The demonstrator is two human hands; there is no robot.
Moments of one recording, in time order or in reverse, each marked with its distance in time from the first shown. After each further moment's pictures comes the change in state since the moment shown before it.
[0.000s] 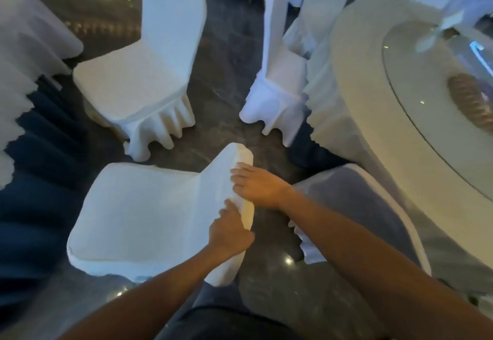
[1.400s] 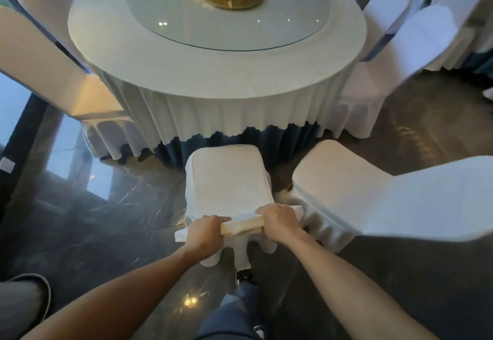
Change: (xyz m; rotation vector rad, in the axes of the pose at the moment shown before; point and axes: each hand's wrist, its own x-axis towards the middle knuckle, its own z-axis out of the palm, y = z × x) left_hand 0.088 0.020 -0.145 -0.426 0.809 -0.885; right_hand 0.271 0.161 -0.089 0.301 -0.041 -0.591
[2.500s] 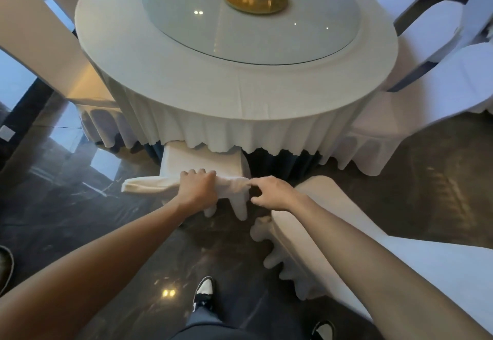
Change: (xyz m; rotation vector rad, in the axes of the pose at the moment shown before) left_hand 0.231 0.119 -0.072 0.201 0.098 -0.231; right_hand 0.189 0.153 -0.163 0.002 -0.205 -0.248
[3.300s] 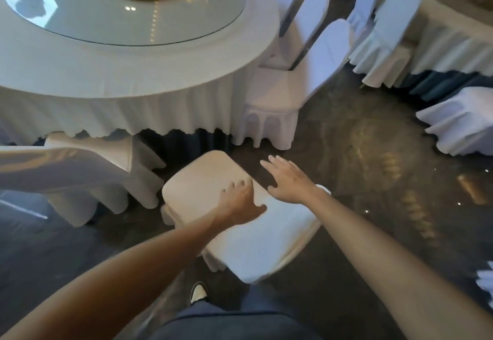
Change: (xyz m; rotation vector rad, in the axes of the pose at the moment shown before) left_hand -0.124 0.568 0.069 -0.223 -0.187 0.261; right_hand -0.324 0.430 -0.057 -0.243 0.176 0.092
